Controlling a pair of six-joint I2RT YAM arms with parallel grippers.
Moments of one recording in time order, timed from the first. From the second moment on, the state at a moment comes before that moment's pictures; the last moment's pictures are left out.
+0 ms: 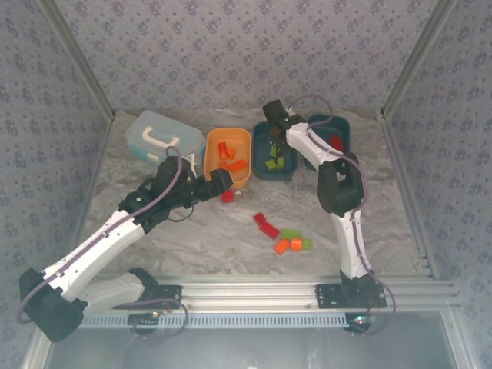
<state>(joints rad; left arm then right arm) -0.67 1.04 0.93 -0.47 0.13 -0.92 0.42 2.30 2.02 -0.79 0.32 0.82</state>
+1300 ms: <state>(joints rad) -1.08 1.42 1.09 -0.65 0.04 -0.58 0.64 1.07 1.31 -0.77 0.11 0.61</state>
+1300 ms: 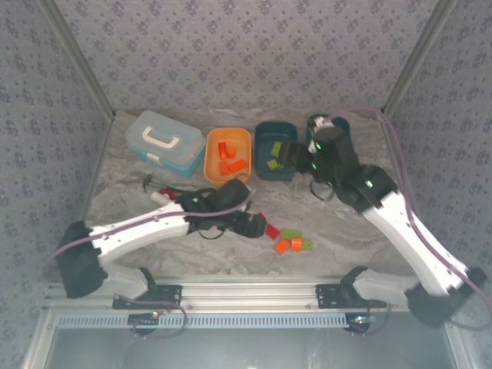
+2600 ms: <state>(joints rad) -1.27 2.09 1.52 -0.77 -0.07 -0.55 0.66 0.56 1.09 -0.96 -0.24 0.60</state>
